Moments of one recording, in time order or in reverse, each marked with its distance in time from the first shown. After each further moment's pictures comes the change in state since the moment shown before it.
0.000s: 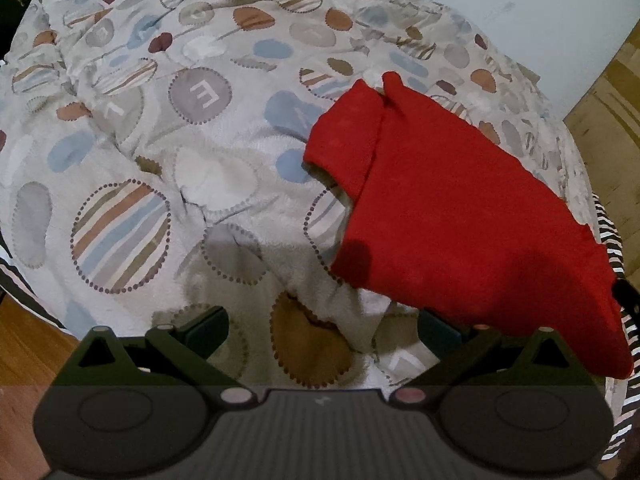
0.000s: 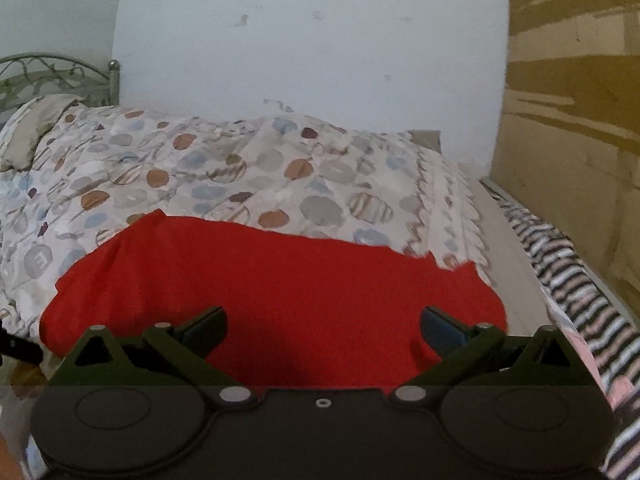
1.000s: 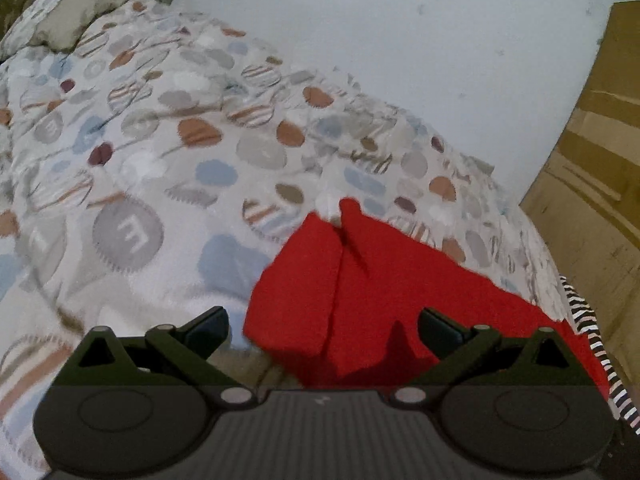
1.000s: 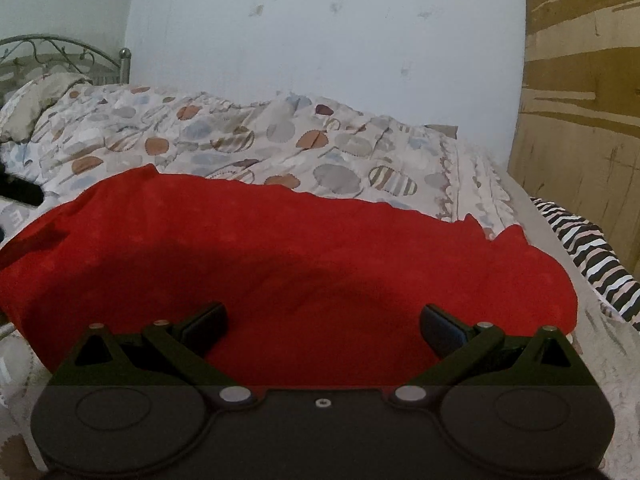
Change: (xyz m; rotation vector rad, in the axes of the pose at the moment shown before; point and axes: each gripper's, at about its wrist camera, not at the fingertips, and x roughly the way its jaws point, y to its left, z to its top) left arm 0.028 -0.012 0.053 0.050 -0.364 -0.140; right arm 0.063 0.000 -0.056 -0.024 -0.022 0.024
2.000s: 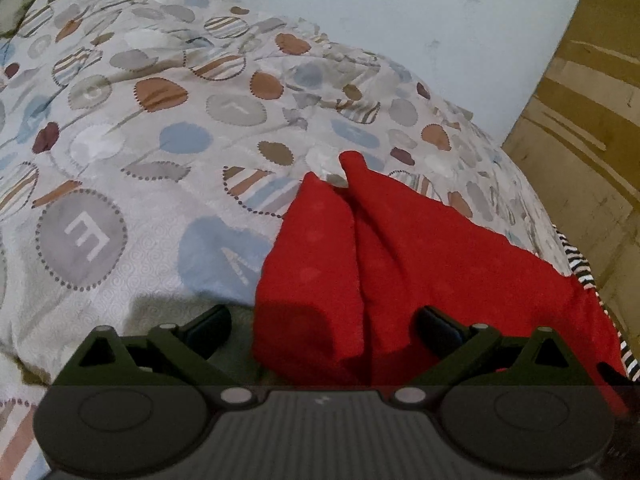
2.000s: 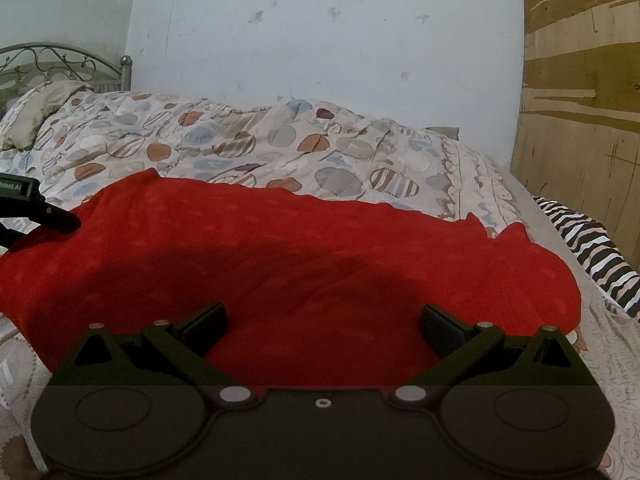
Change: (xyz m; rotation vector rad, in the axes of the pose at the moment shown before) left arm 0.051 0.026 0.007 0.065 0.159 -0.084; right arm -0.003 0.000 -0.005 0.011 -0.012 0.010
